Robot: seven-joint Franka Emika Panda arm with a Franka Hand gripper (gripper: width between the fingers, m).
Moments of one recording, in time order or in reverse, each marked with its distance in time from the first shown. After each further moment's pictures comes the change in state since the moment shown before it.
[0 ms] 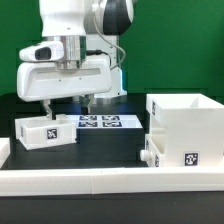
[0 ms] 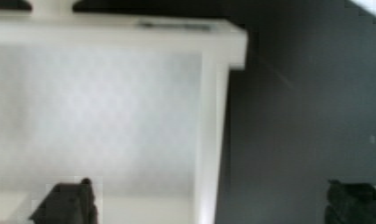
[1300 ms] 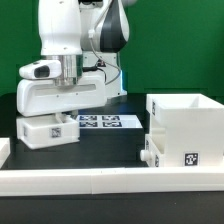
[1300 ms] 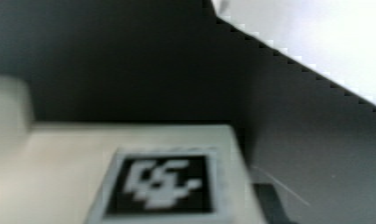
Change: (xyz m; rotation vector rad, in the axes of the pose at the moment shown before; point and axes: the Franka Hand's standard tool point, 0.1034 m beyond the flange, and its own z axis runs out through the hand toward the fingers) arm -0.026 -0.004 0.033 -0.010 0.006 -0.001
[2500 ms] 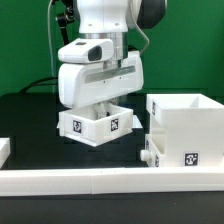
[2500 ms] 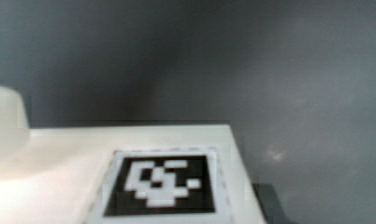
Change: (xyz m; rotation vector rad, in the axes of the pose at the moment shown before) arm 0.129 -0.031 -0.041 0.060 -0.043 -0.337
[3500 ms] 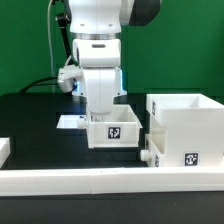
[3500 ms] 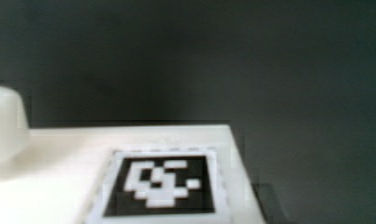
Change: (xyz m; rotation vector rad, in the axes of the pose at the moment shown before) arm 0.002 0.033 -0.005 0.056 -0.057 -0.822
